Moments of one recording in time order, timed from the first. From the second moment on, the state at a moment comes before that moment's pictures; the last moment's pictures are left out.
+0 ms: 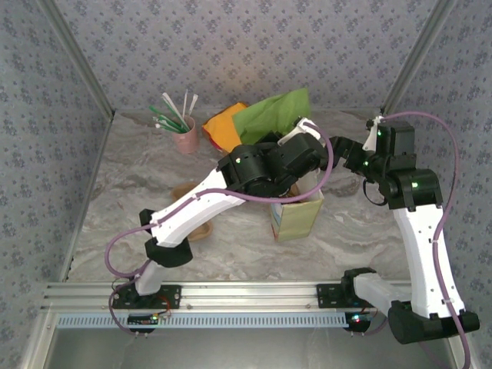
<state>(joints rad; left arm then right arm) -1.26 2.09 2.69 -1.39 -0.94 -0.03 0.13 1.04 1.44 -1.02 -0.11 0.43</state>
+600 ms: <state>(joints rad) -1.22 2.18 2.67 -1.50 -0.78 -0.18 0.13 1.05 1.44 -1.02 -0.12 0.43</state>
